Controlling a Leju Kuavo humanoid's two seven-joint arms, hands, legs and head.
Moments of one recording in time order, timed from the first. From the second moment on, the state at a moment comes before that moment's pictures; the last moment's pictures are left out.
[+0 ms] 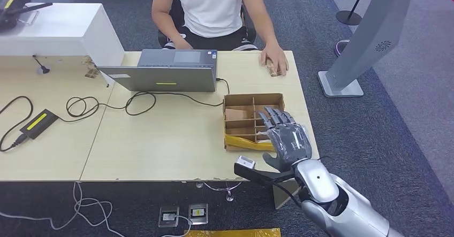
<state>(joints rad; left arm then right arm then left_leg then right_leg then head) -0.14 0.06 -1.22 -0.33 0.95 0.60 -0.03 -0.51 -0.41 0.89 -1.59 1.11 -0.12 0.46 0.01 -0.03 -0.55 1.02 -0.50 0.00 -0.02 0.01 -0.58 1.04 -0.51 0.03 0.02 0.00</state>
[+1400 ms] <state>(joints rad) -0.14 0.06 -1.22 -0.33 0.92 0.59 -0.02 -0.56 -0.38 0.90 -1.35 1.06 -0.17 0.44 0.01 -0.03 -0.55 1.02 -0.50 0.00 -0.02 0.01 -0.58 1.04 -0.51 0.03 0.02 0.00</state>
